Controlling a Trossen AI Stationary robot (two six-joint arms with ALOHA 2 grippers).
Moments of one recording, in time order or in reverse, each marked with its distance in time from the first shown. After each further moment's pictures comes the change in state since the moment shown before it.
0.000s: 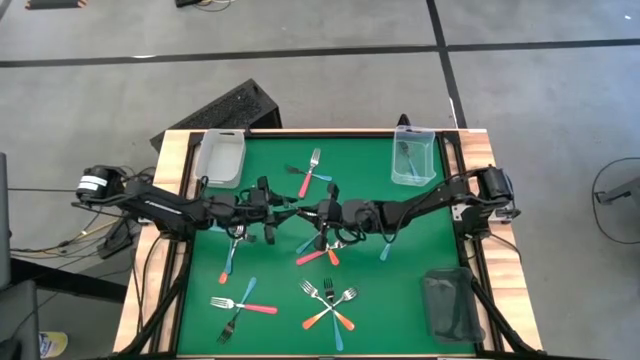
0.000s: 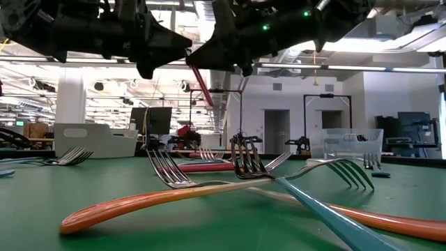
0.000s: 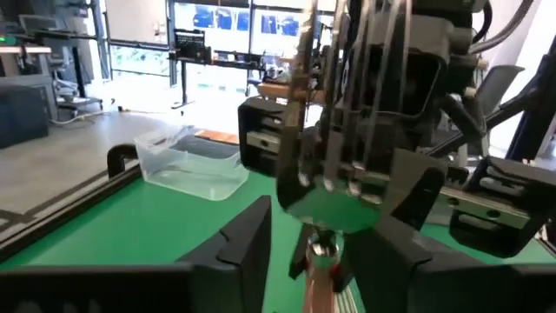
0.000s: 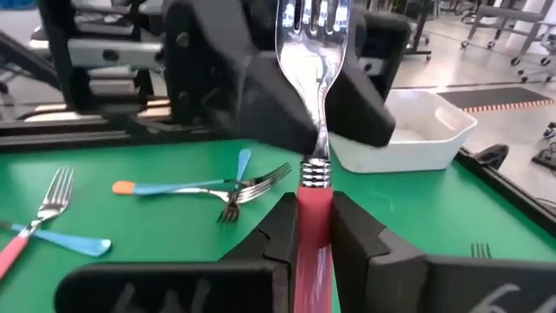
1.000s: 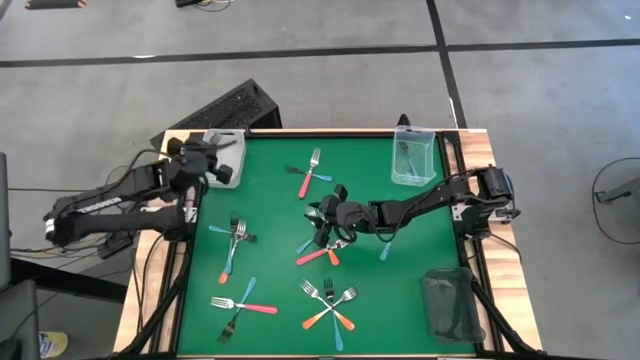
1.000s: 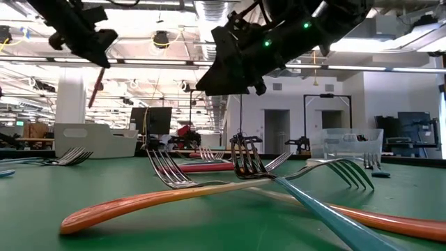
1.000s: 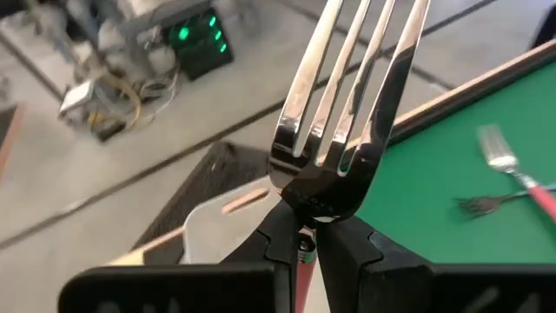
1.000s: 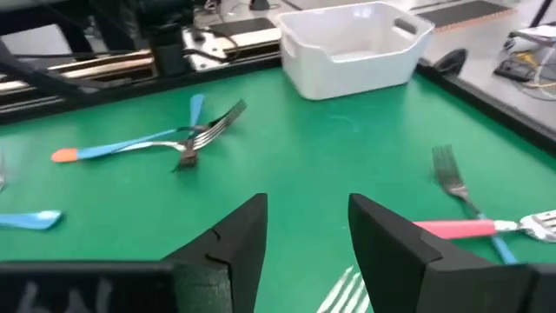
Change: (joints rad) left arm 0.441 -0.604 0.374 -1.669 -0.520 -0.176; right arm -0.014 0.000 -0.001 -0.197 0.089 0.206
